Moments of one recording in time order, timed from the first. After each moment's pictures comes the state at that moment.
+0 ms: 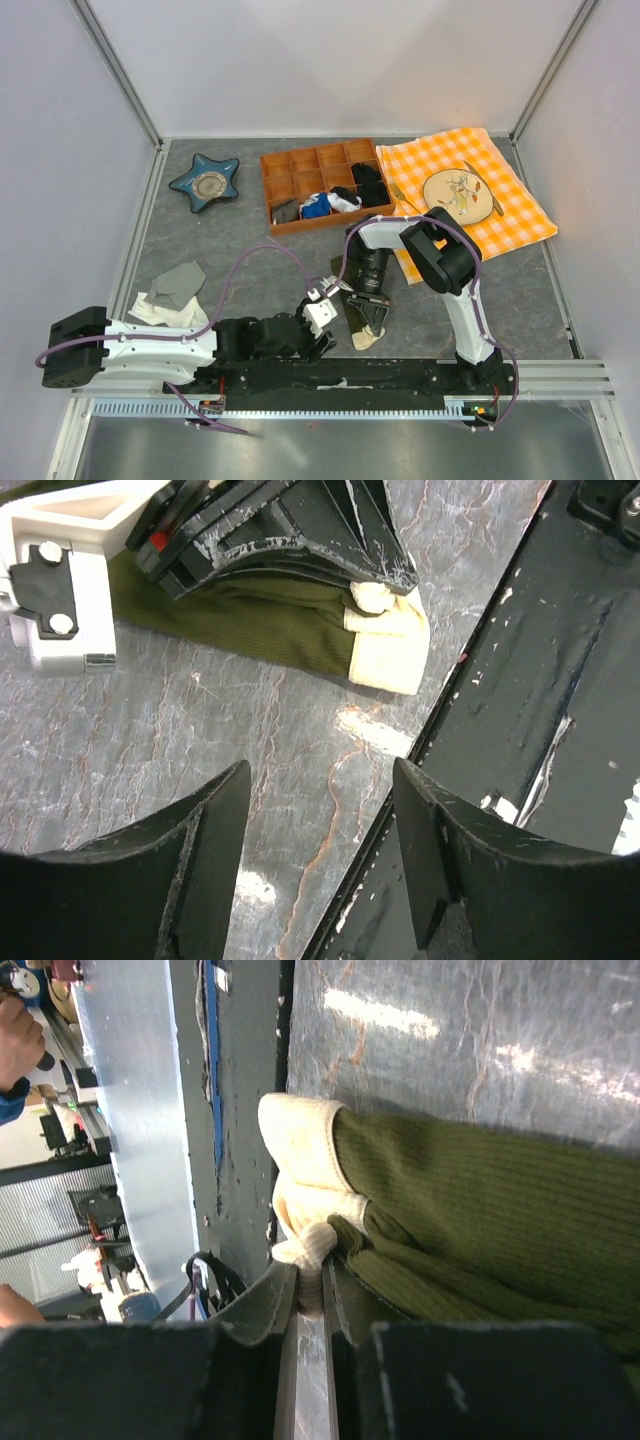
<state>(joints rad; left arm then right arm) -1.38 0.98 0.34 0.14 -0.26 -0.21 0.68 2.19 1.34 -1.40 -0.77 -1.14</state>
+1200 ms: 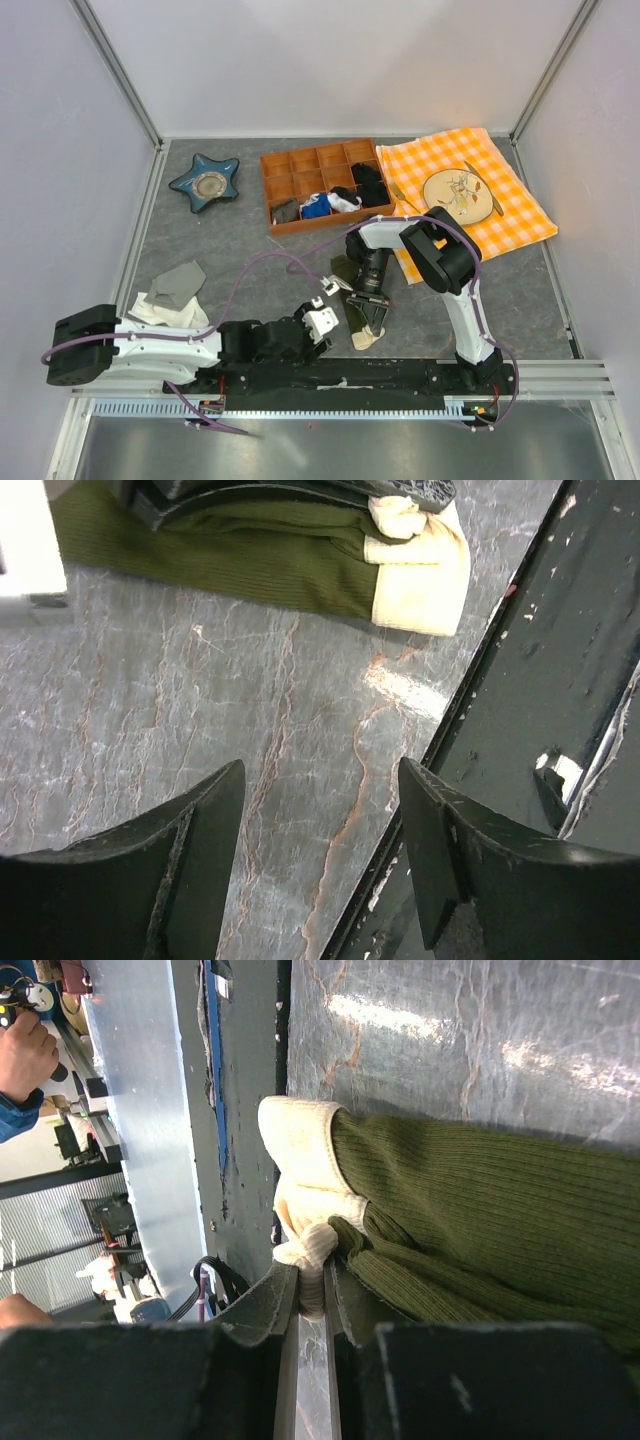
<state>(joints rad) -1.39 1.00 0.29 0.14 -0.28 -0.14 0.68 2.19 1.34 -1.40 -0.78 -1.11</state>
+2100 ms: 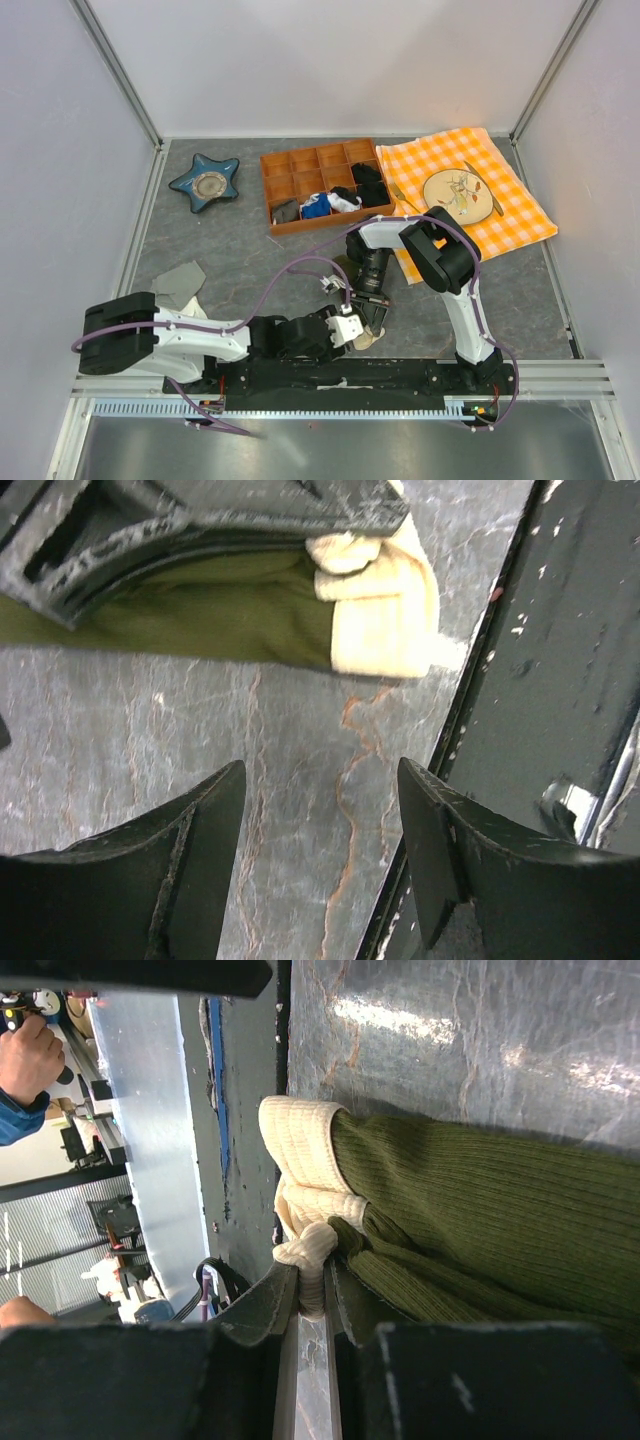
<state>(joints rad) -1.39 1.27 0.43 0.14 -0.22 0.01 0.68 2.20 1.34 -1.40 -0.79 -1.11</state>
